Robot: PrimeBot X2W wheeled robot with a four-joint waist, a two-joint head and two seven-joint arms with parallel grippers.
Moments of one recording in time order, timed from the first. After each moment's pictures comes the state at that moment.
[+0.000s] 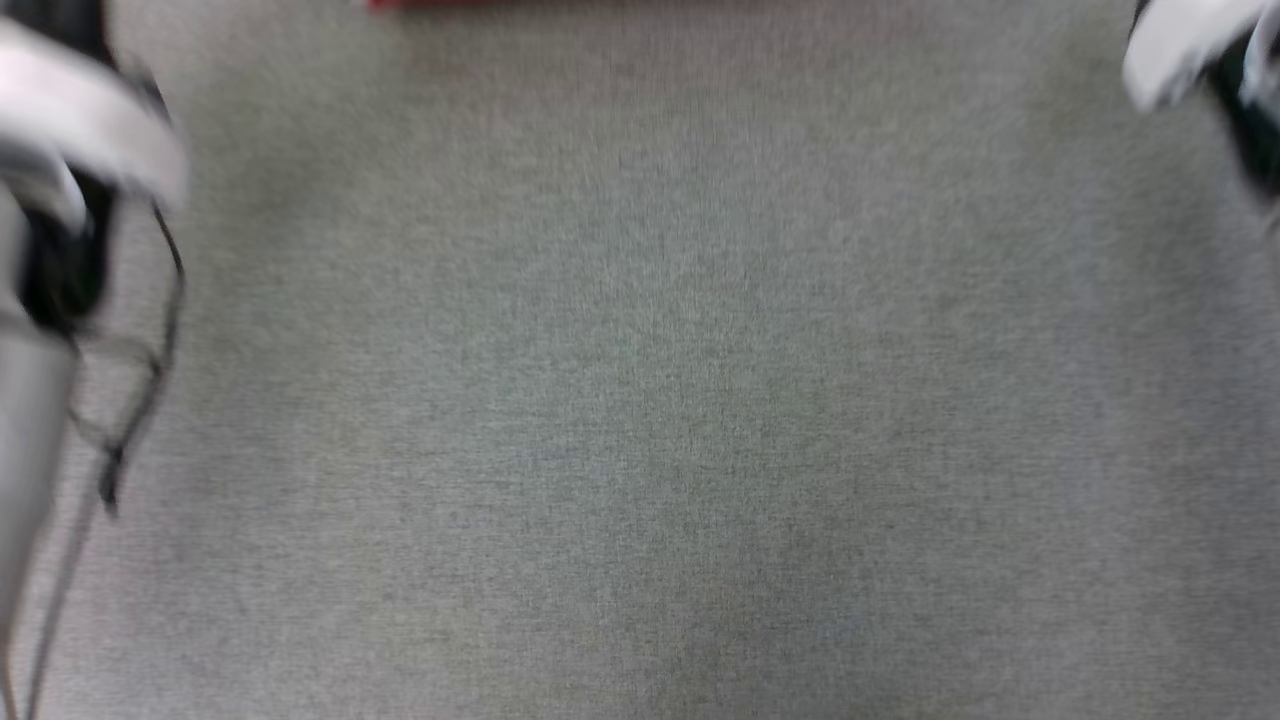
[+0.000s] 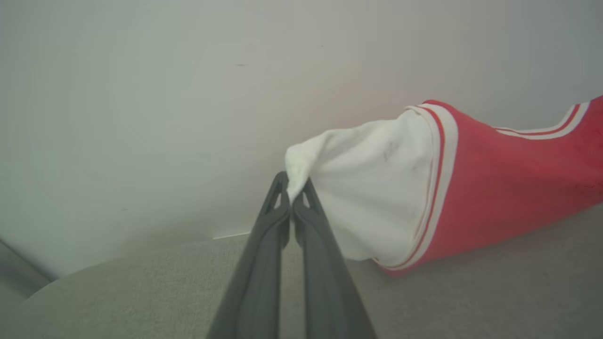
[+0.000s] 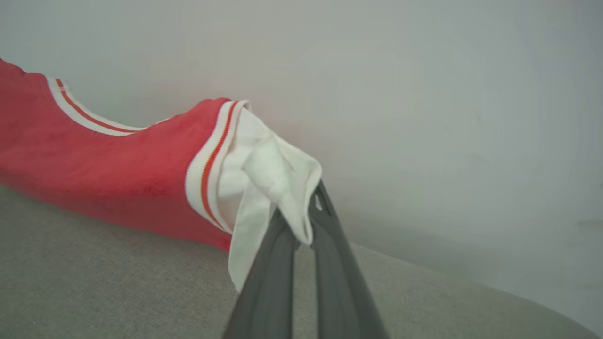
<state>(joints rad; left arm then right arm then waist) -1.01 0.60 -0.45 0.58 -0.67 -0.06 -0.26 -1.15 -0.36 0.35 0.67 0.36 0.13 -0.03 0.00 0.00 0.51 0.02</state>
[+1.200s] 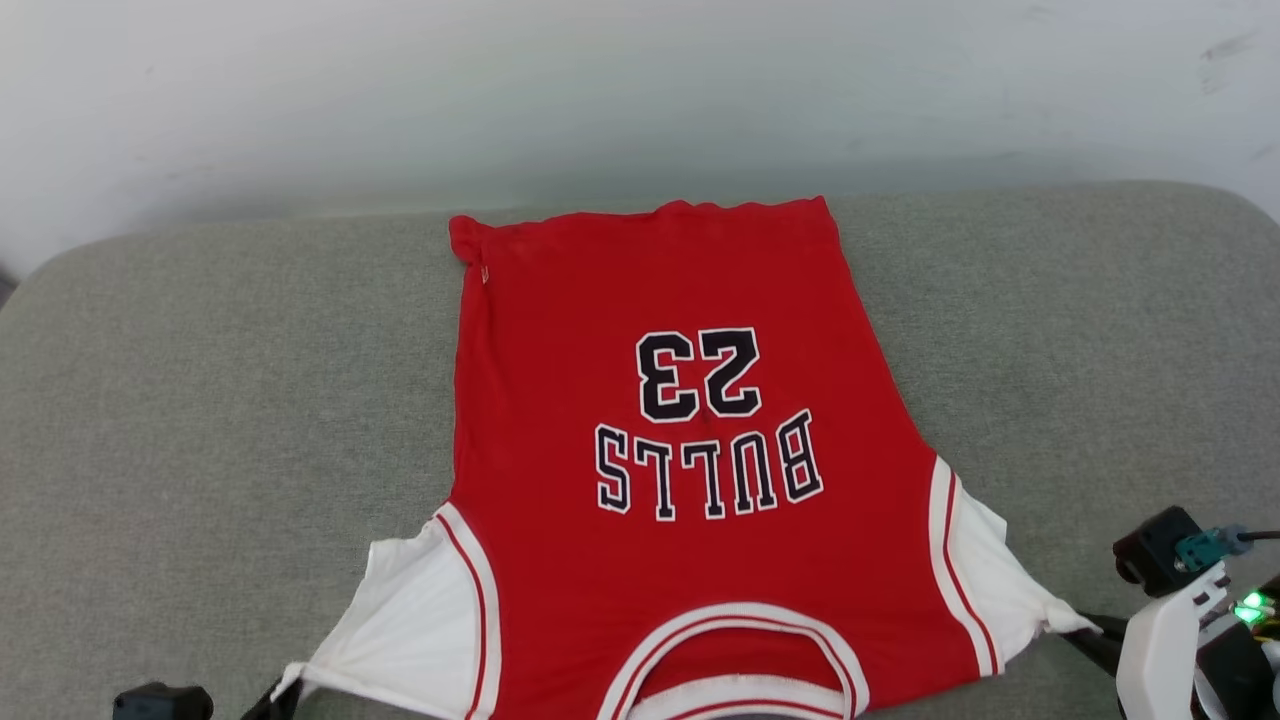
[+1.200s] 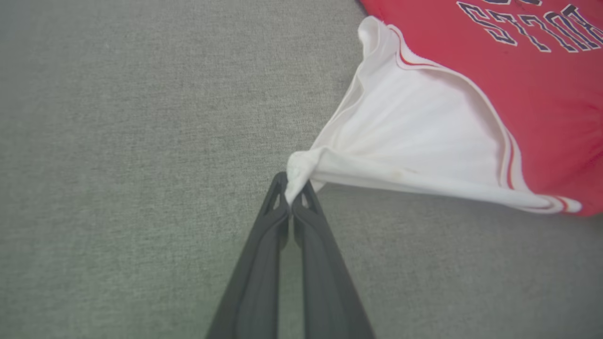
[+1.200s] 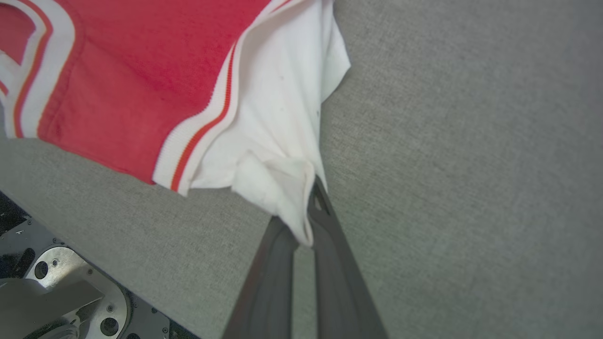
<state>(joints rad) 0.07 0.69 -0.50 0.23 -0.81 0.09 -0.20 -0.33 -0.83 0.81 0.24 0.81 0.13 0.26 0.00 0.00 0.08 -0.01</state>
